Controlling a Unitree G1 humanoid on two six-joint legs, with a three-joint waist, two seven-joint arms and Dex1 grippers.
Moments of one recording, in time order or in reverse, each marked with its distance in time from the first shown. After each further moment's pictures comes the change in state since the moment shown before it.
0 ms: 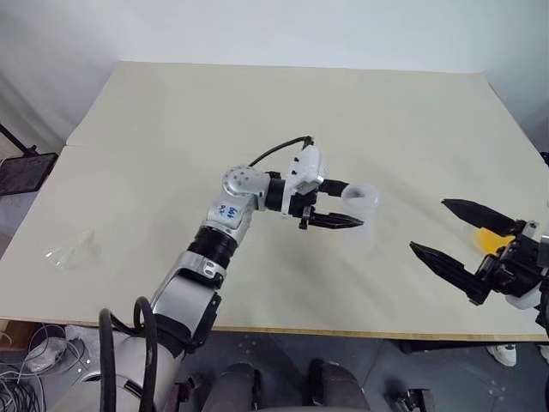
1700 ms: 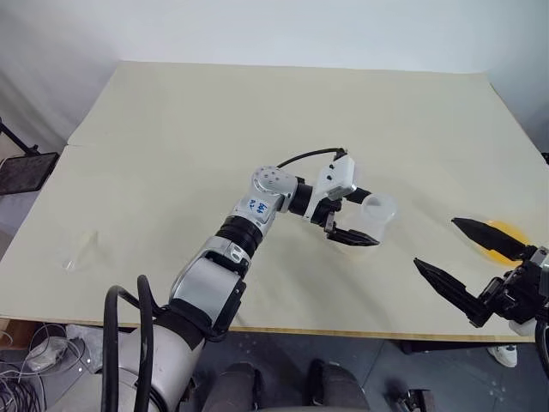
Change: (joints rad) left arm -0.144 -0.109 0.040 0.299 0.149 0.002 0.021; right arm 0.148 0.093 -0.035 -0.096 -0.044 -0.070 -0.060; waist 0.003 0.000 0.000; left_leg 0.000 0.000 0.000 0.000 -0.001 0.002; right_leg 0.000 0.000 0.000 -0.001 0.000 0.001
